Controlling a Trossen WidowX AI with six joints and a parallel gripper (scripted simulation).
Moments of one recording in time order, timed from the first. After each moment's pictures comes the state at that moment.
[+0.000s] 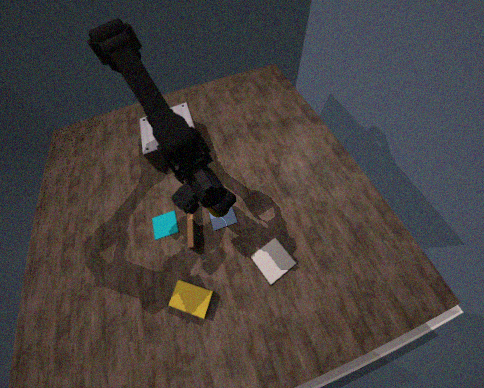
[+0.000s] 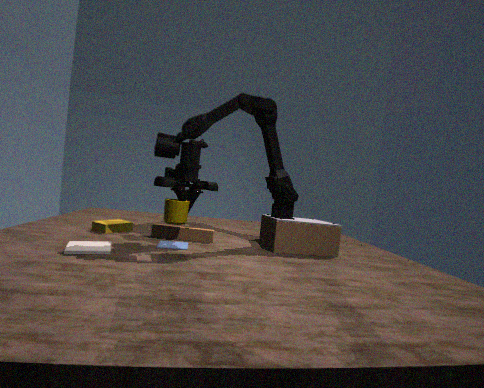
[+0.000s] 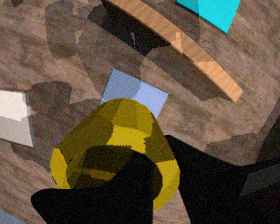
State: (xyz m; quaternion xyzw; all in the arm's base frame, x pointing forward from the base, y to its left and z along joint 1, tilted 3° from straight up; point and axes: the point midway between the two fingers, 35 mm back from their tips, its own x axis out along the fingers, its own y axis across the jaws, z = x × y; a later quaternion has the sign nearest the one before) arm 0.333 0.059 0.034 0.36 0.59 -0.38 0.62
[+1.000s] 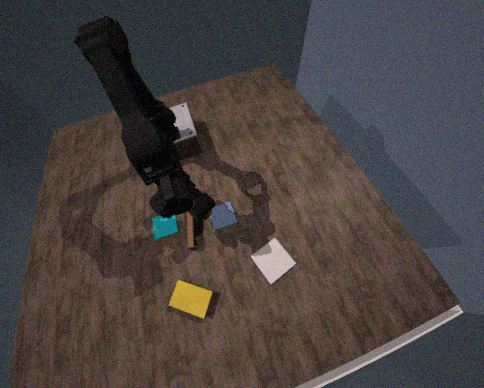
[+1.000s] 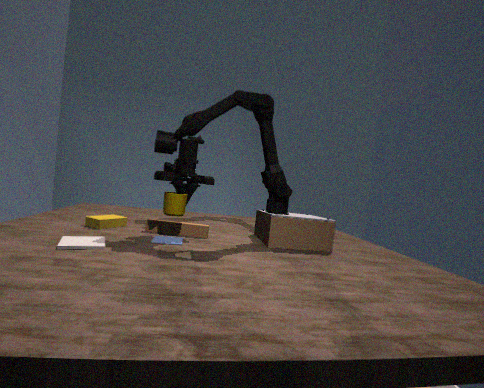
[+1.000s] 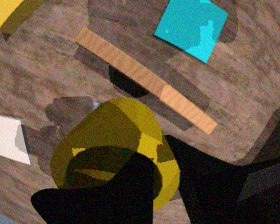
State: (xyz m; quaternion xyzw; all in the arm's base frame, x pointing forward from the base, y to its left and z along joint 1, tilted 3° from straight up) arm 0.322 0.004 0.040 0.36 0.59 -0.38 0.62
